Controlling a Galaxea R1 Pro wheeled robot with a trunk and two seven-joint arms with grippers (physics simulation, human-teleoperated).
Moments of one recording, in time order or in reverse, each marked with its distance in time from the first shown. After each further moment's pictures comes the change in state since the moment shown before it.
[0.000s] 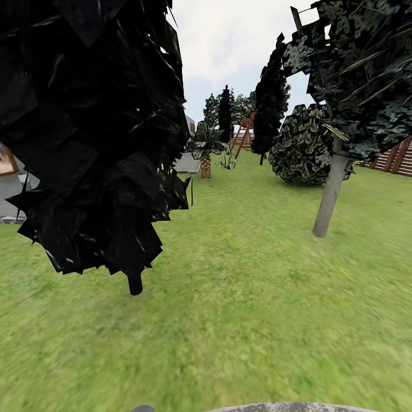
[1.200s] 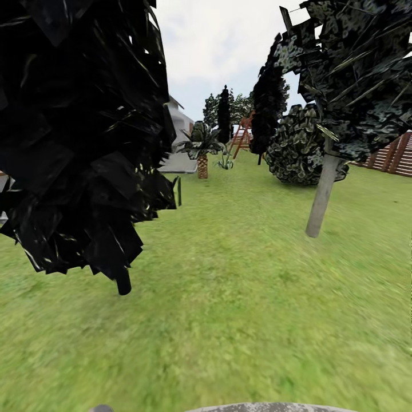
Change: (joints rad) left arm 0.002 0.014 -0.008 0.004 -0.003 0.011 -0.001; right arm -0.035 0.005 -0.002 0.054 -0.003 0.000 -0.001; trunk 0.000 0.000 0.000
